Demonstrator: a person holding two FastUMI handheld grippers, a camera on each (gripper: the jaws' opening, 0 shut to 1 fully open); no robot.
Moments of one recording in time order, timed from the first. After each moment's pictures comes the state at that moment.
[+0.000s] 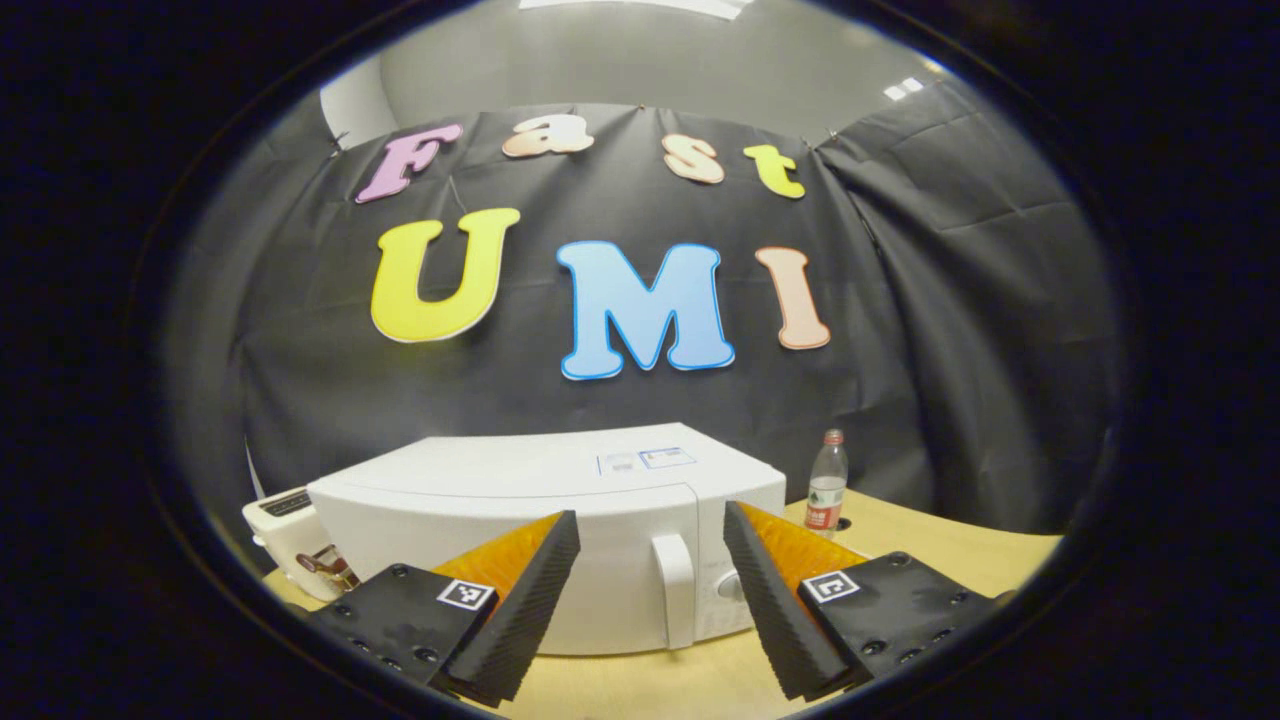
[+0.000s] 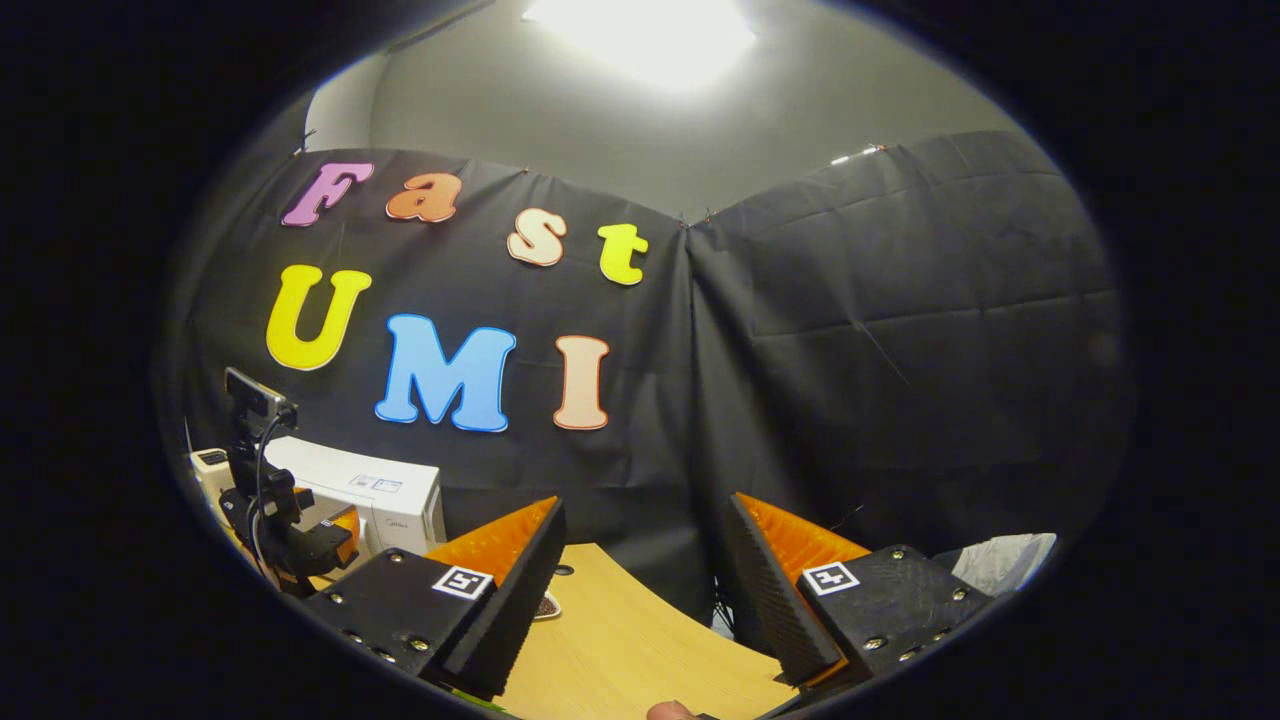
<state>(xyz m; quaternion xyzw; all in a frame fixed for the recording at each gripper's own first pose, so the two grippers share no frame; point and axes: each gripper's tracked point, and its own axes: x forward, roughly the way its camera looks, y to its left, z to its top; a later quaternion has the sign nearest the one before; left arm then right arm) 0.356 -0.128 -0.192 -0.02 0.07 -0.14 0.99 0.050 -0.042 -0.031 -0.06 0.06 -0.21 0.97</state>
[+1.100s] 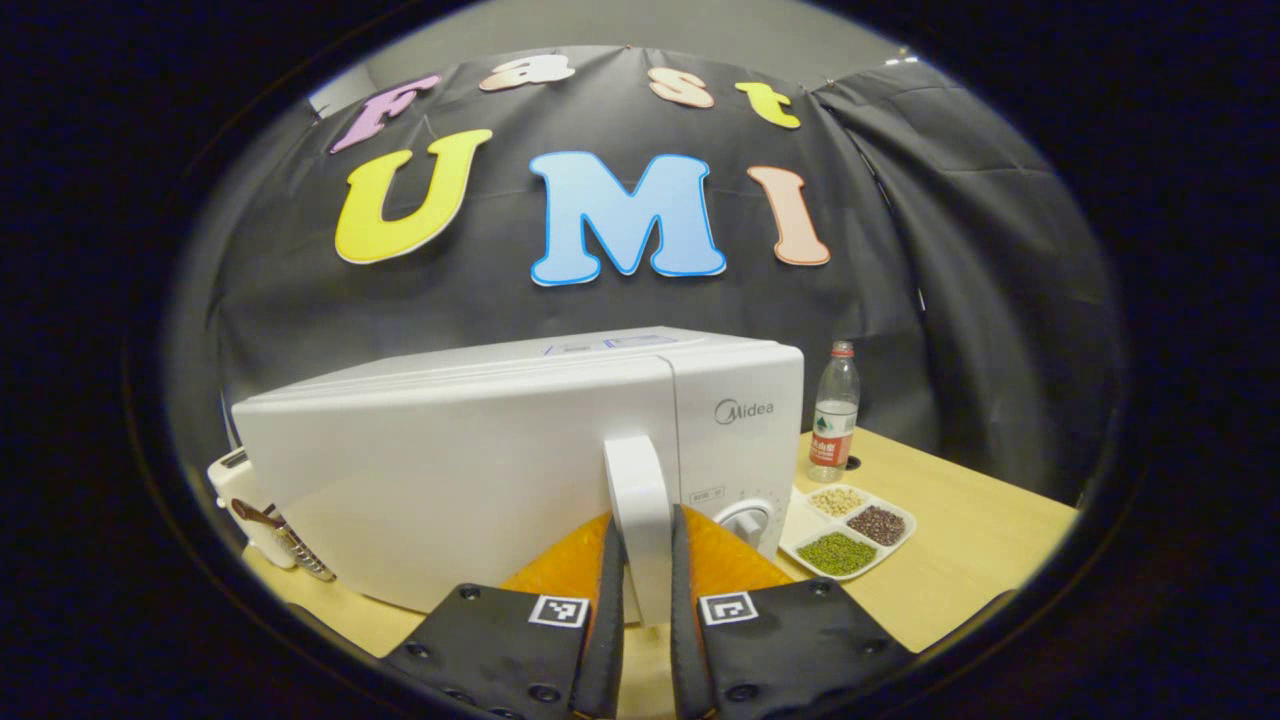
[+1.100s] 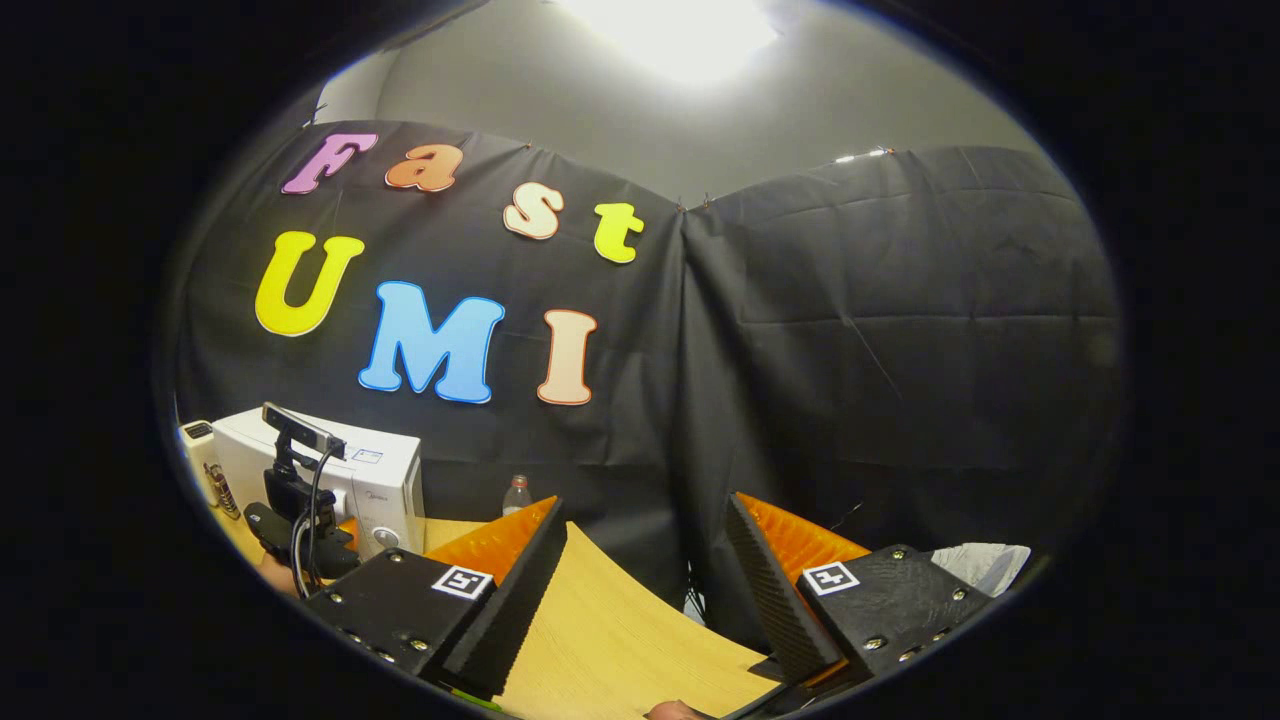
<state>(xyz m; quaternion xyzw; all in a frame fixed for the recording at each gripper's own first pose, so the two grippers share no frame) 0.375 -0.165 -0.275 -0.01 0.15 -0.15 0.98 0.043 -0.046 -0.044 -0.08 0.09 -0.23 0.97</state>
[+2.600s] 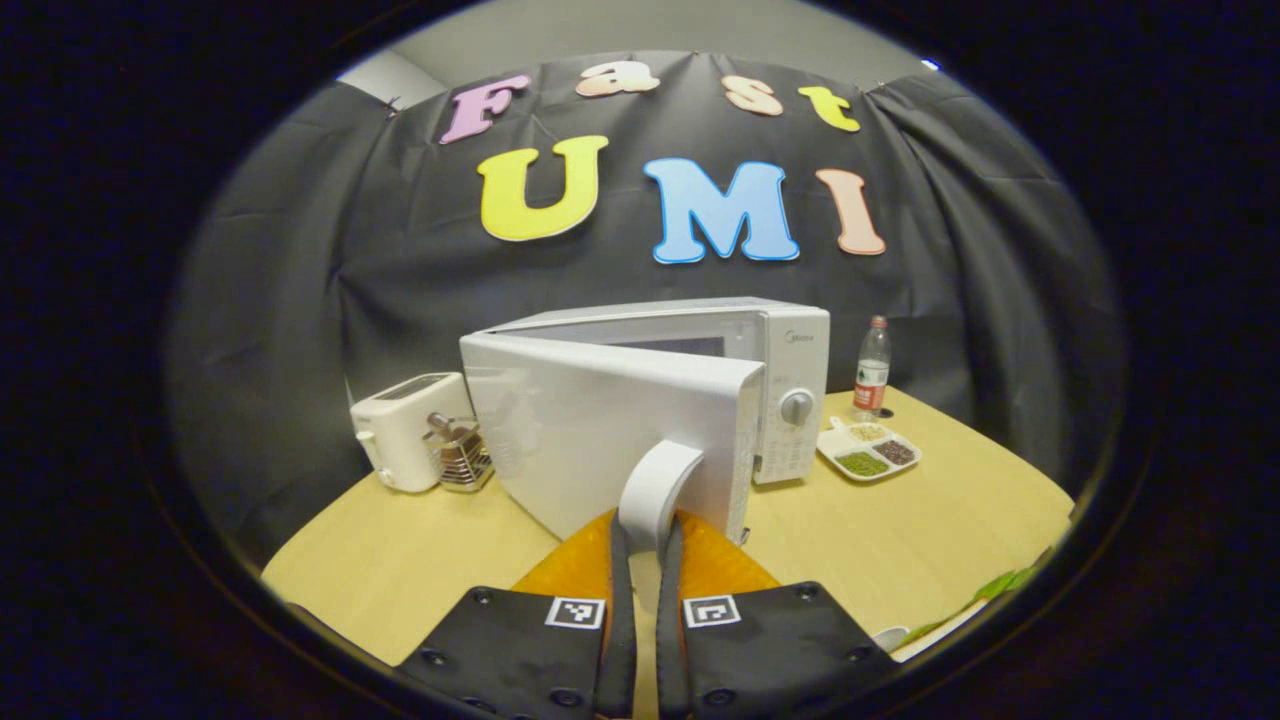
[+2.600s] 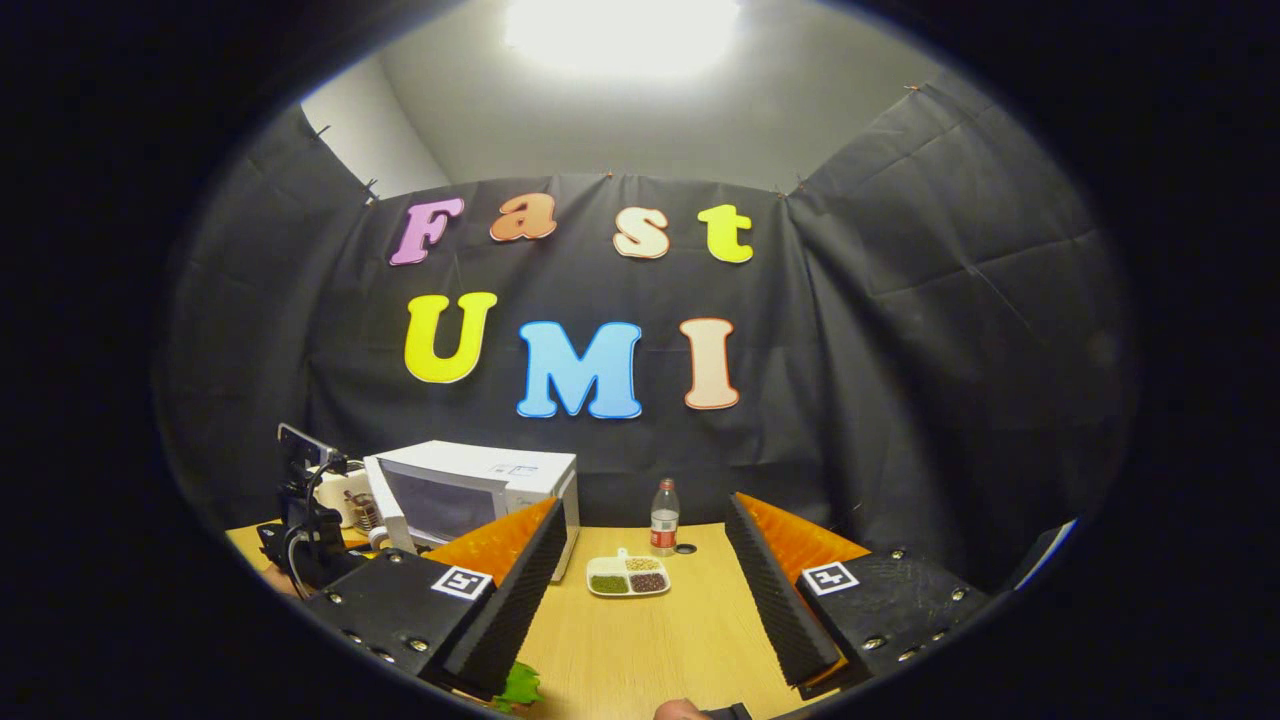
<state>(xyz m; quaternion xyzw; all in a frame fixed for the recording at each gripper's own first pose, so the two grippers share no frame) 0.165 -0.019 -0.251 0.00 0.21 -0.02 0.98 0.023 -0.012 -0.054 0.02 0.07 0.04 1.00</state>
